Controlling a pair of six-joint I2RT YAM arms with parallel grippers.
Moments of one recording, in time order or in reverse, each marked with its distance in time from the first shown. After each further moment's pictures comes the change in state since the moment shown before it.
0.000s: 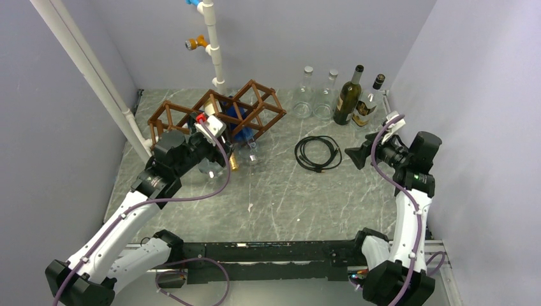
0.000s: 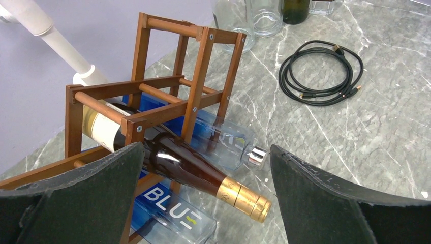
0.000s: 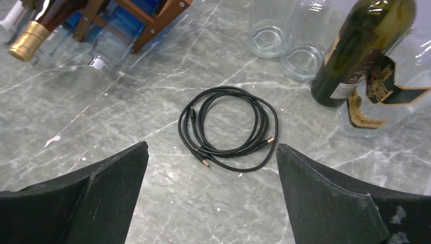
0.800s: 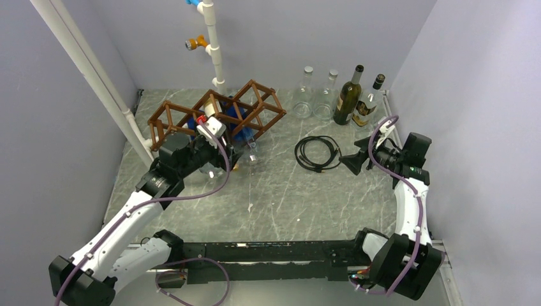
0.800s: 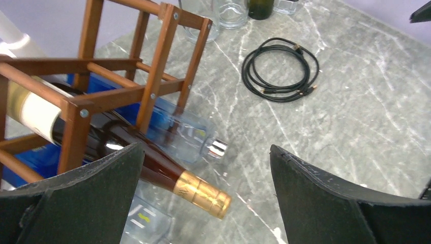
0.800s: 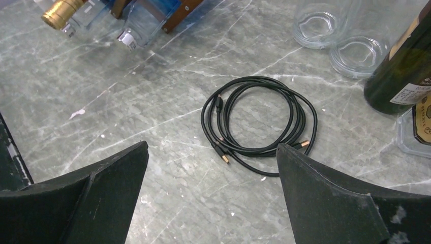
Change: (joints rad) left arm 0.000 0.022 -0.041 0.022 0.078 -0.142; right arm -0.002 0.151 -0.082 0.033 -0.184 -0.119
